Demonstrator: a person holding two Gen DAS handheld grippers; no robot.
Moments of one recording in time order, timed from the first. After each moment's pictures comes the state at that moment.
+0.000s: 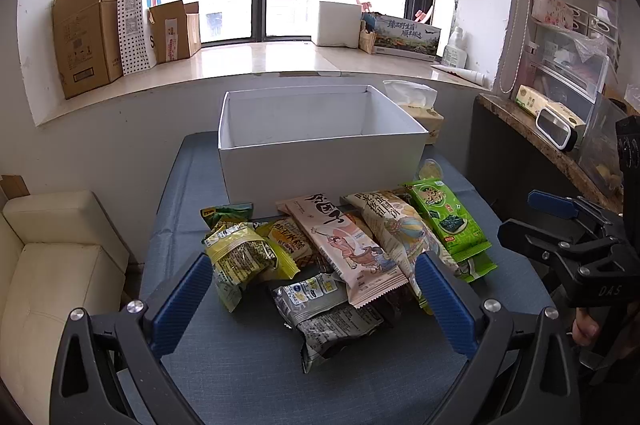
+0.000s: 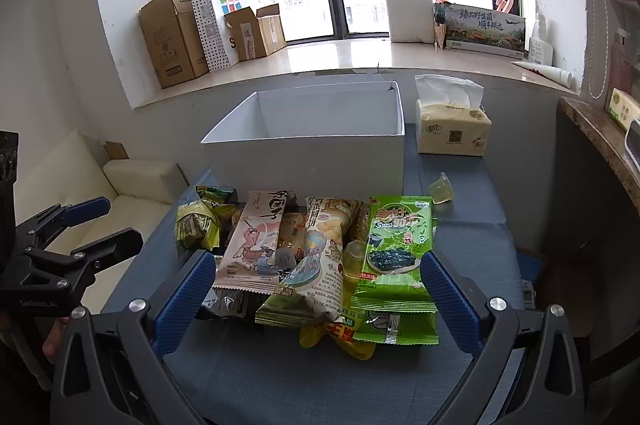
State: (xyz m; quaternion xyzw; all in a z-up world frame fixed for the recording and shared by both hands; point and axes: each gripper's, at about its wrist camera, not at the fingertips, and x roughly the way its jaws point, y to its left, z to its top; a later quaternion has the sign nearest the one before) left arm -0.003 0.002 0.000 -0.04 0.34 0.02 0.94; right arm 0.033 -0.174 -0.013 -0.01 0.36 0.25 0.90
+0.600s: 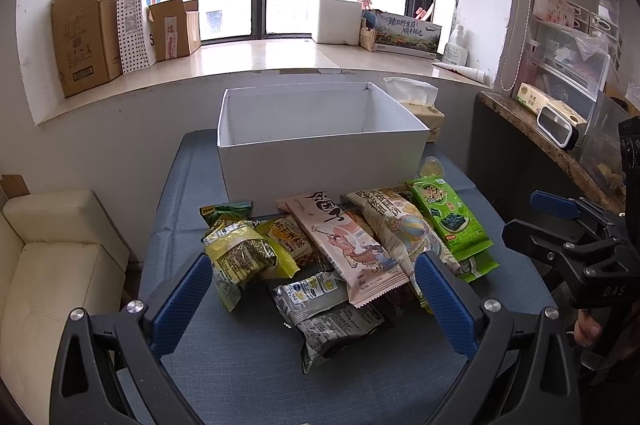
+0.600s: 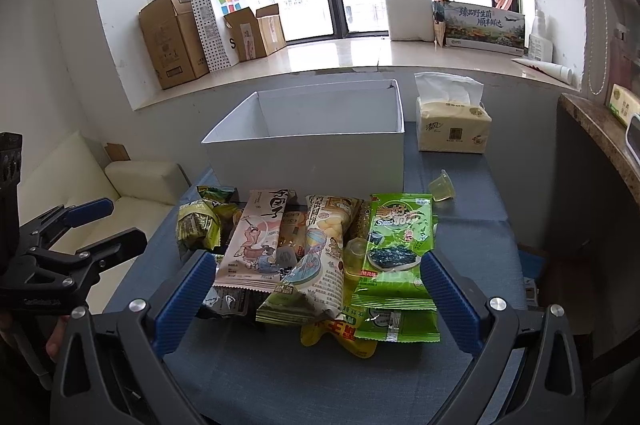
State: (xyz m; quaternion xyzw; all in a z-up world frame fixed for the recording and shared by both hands) left arm 0.000 0.002 -0.003 -0.04 0.35 0.02 0.94; right arm 0.032 -0.175 -0.015 -0.01 0.36 0.25 0.90
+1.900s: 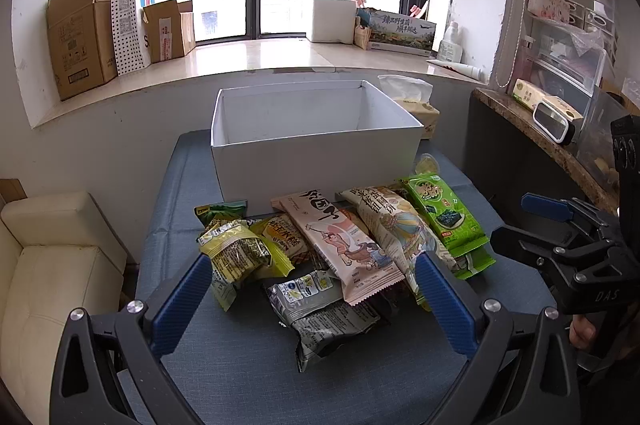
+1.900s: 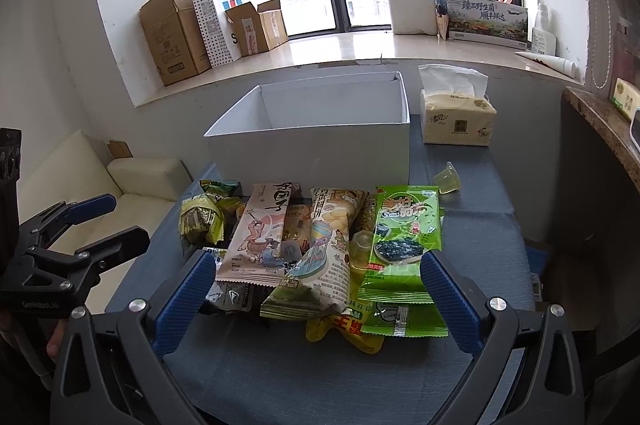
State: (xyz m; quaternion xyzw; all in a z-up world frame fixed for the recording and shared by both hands) left arm -0.001 -0.003 -0.004 -0.04 0.35 0.01 0.94; right arm 0.032 -0.172 -0.022 -0.01 0.37 0.26 0.89
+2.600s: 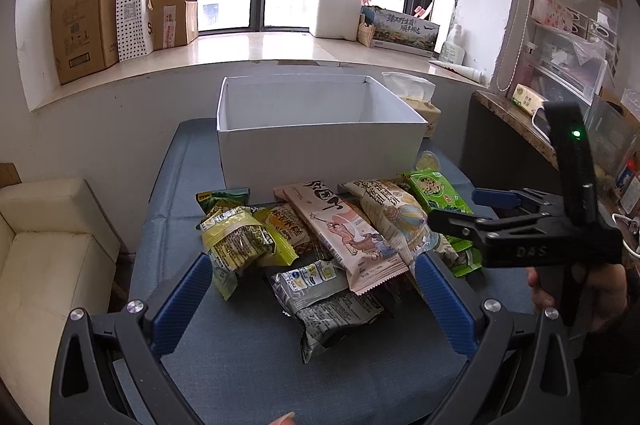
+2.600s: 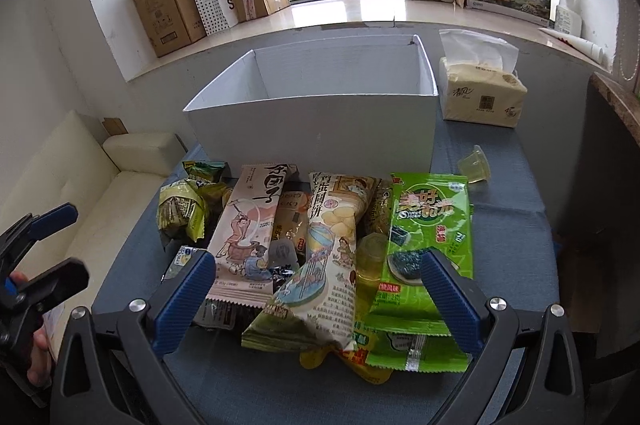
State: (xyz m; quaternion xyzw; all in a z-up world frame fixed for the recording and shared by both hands) left arm -0.006 0.013 -0.013 -0.06 0.35 0.00 0.93; right arm 0.090 -0.140 -0.058 -0.02 0.43 0.27 0.86
